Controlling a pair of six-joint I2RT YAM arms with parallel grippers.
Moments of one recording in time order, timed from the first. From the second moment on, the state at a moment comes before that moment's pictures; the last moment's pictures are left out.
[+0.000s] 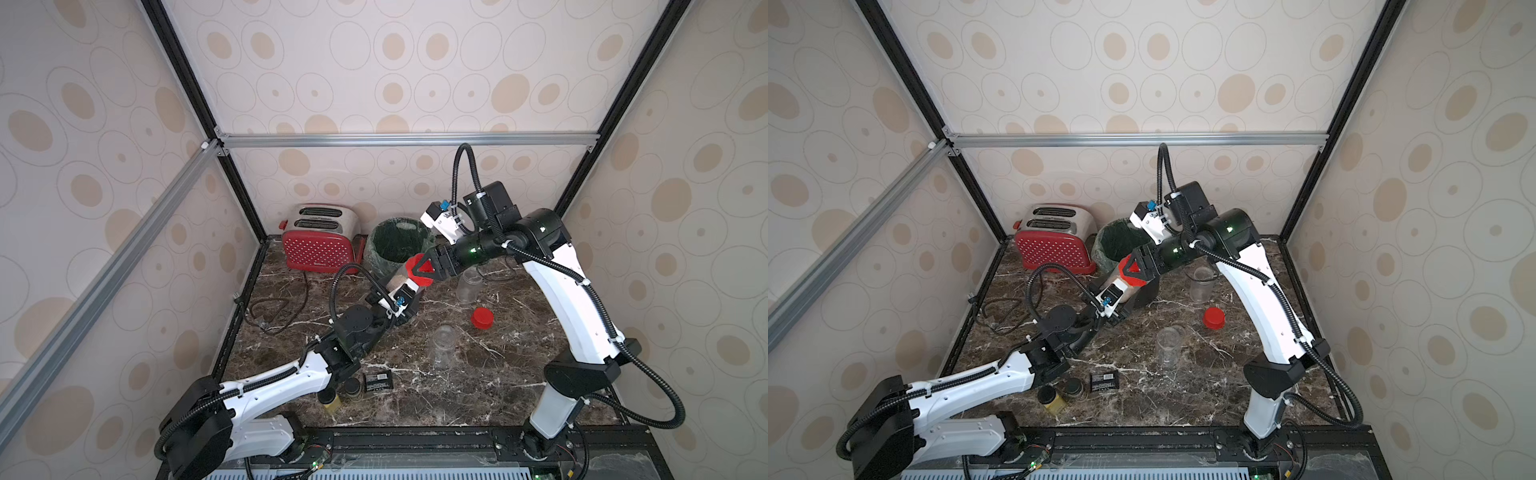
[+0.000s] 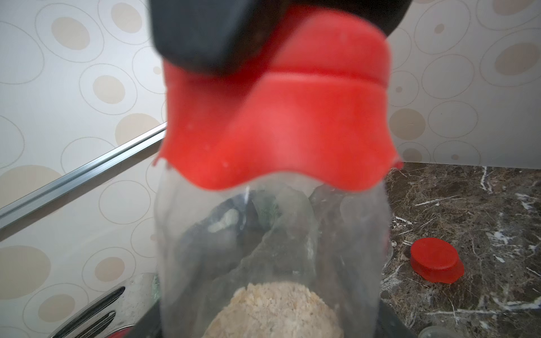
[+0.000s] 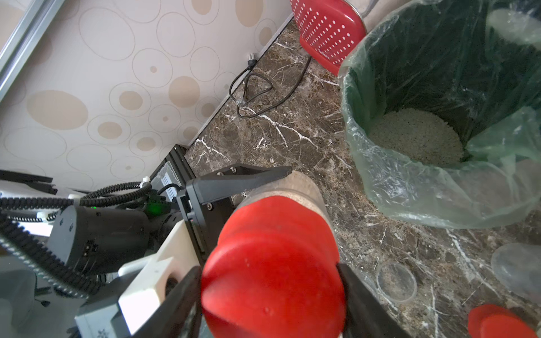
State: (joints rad) left arm -0.89 1.20 0.69 0.61 -0.29 0.48; right arm 0.61 1.77 2.37 -1.43 -0.51 0.08
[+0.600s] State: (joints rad) left arm -0.88 1.14 0.68 0.52 -0.25 0.46; right arm 0.59 1.66 2.11 -1.28 -0.66 -0.60
